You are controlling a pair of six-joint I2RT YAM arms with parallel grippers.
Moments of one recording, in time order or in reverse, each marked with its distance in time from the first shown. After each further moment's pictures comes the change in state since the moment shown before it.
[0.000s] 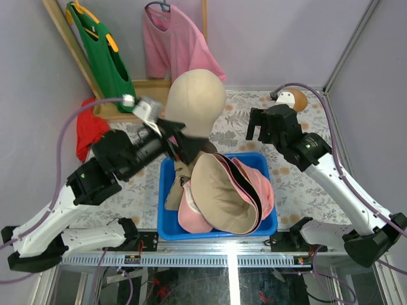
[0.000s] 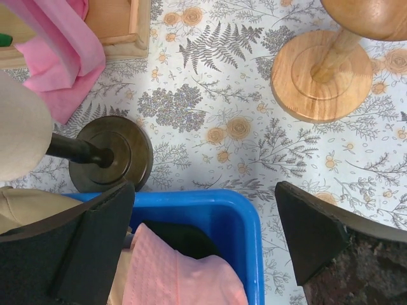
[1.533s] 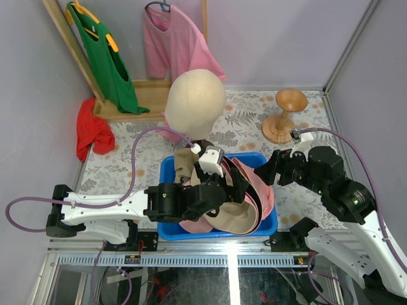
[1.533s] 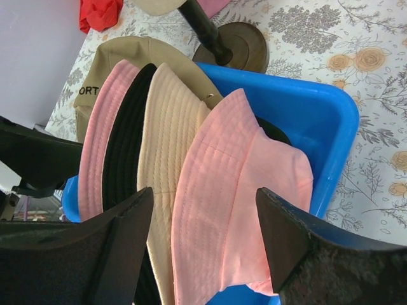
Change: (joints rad) left arm -0.581 0.325 -0.179 -0.048 -0.647 -0.530; right arm 0.002 -0.519 -0.243 -0.132 -0.516 0.018
